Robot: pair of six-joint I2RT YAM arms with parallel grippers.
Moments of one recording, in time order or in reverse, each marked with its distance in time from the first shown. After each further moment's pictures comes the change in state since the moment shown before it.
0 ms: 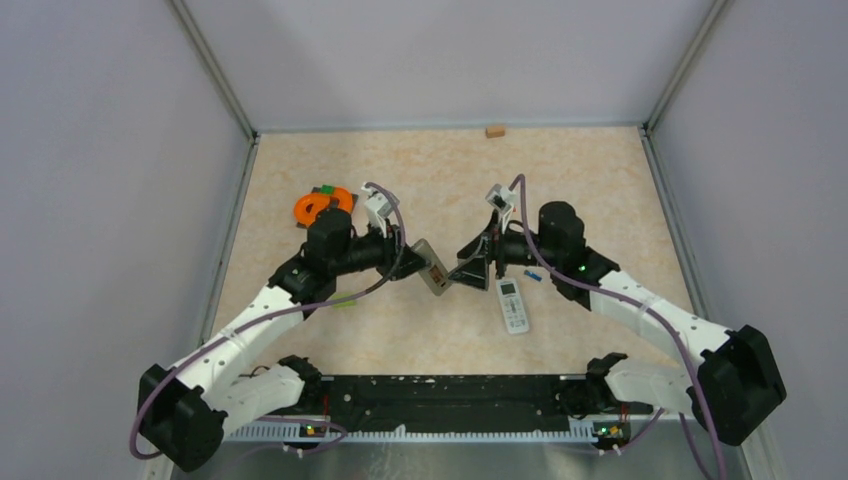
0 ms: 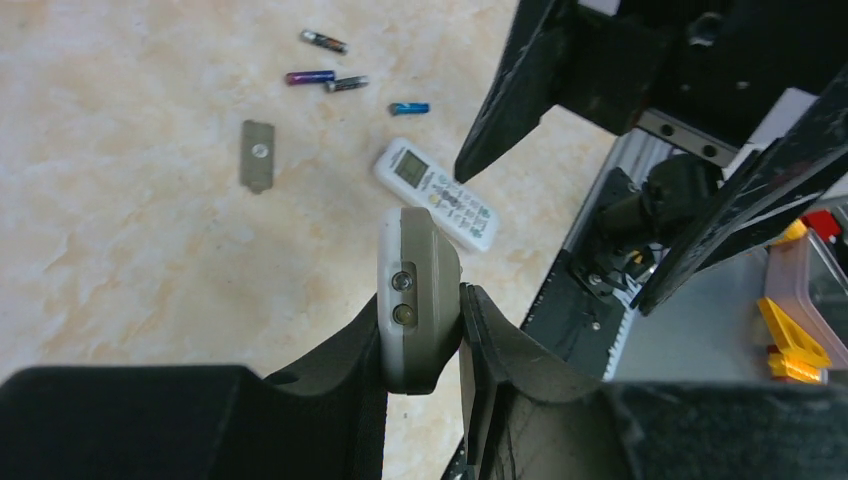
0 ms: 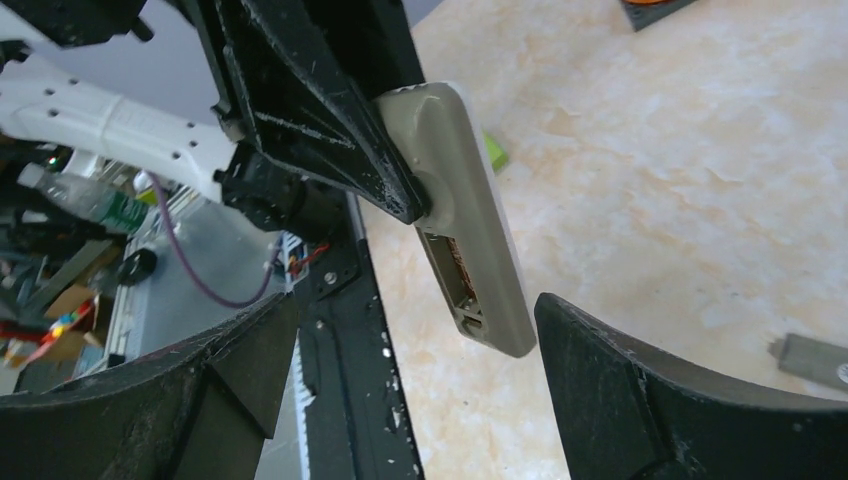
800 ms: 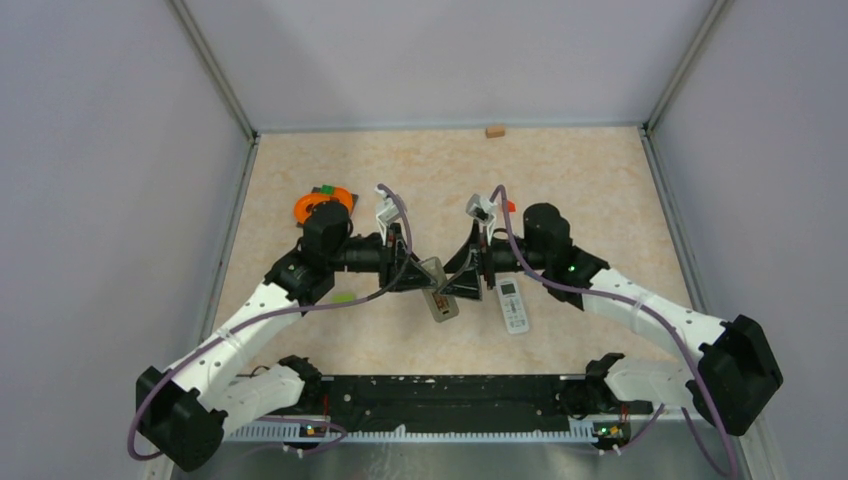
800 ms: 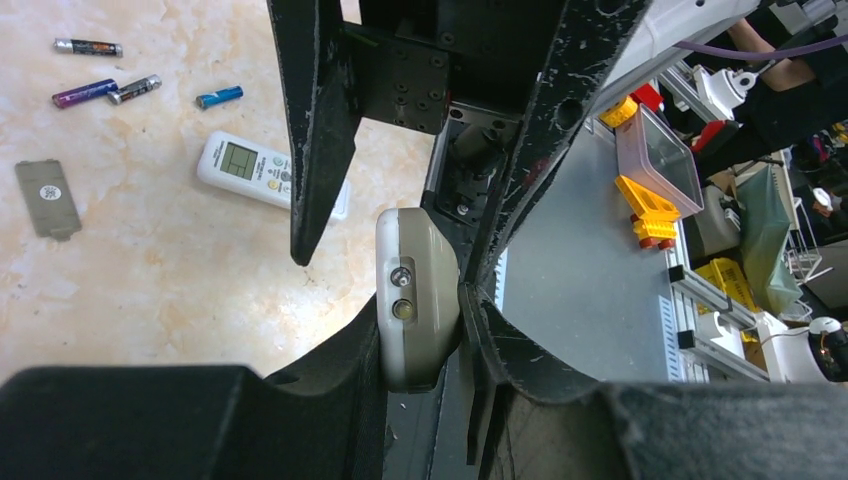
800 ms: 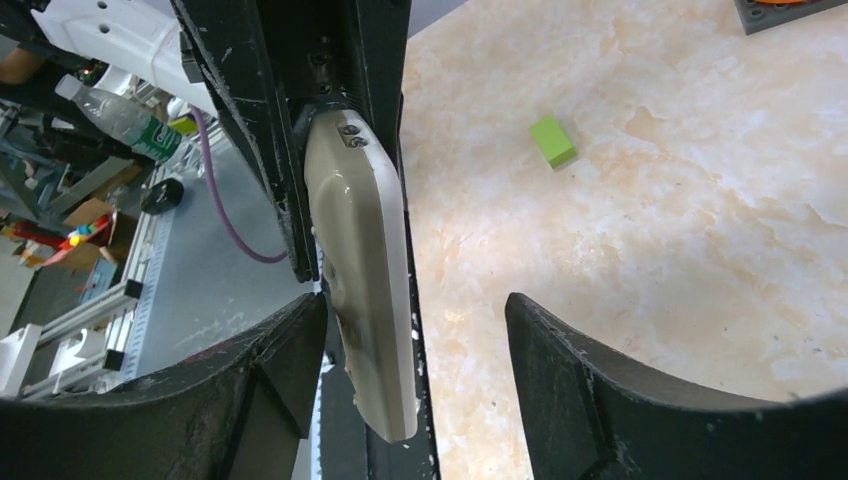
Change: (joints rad) left arm 0.000 0.003 0.080 -0.025 0.412 0.027; right arm 0.106 0.038 0.050 -0.031 -0.095 -0.084
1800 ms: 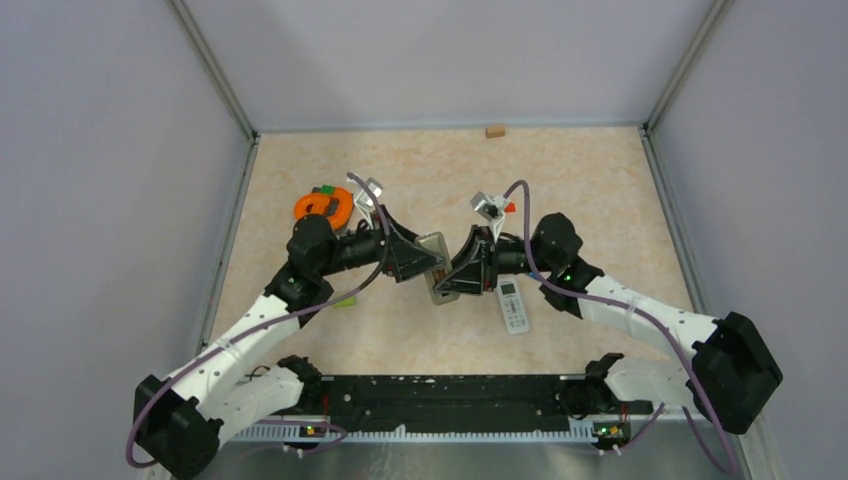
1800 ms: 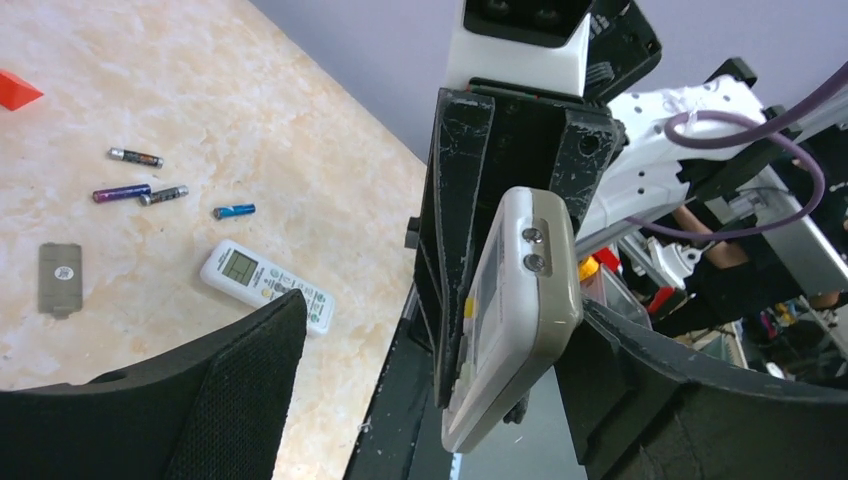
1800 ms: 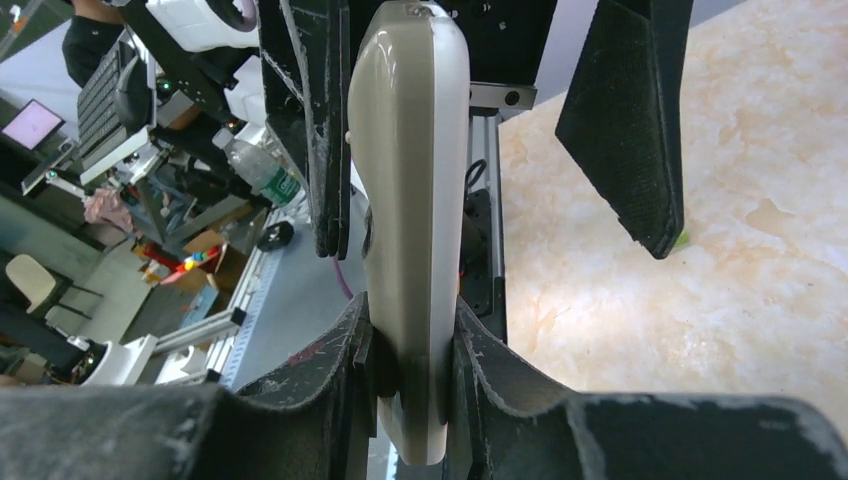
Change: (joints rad) left arm -0.001 -0.061 -0.104 0.391 -0.185 -0.371; right arm 0.023 0.000 -0.091 0.435 -0.105 0.306
